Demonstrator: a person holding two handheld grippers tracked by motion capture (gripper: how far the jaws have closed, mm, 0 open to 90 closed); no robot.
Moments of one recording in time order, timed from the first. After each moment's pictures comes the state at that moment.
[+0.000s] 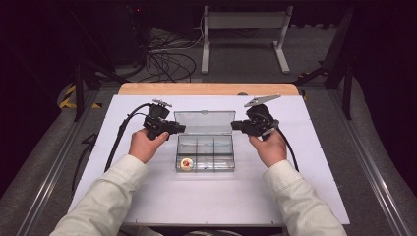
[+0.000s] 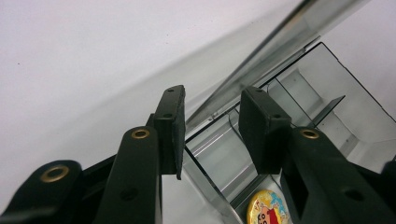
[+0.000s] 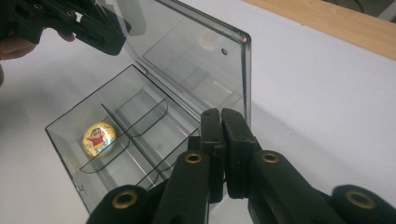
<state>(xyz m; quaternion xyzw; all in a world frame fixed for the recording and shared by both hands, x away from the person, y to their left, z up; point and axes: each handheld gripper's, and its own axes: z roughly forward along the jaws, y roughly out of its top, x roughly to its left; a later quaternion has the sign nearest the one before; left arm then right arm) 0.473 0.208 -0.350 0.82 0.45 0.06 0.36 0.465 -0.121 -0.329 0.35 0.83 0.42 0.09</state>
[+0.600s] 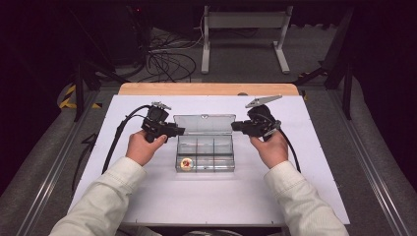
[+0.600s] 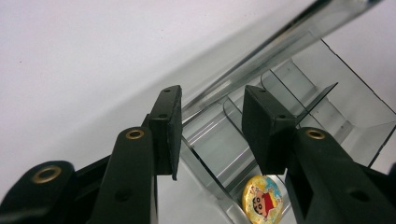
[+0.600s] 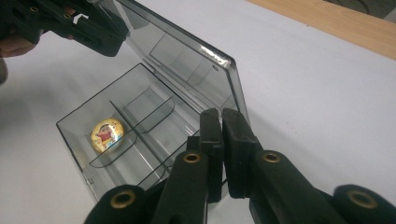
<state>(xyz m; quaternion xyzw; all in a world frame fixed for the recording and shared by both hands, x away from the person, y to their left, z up) 0.461 0.210 -0.346 0.82 0.43 0.06 0.36 0.460 -0.123 -0.326 0.34 0.84 0.42 0.09</state>
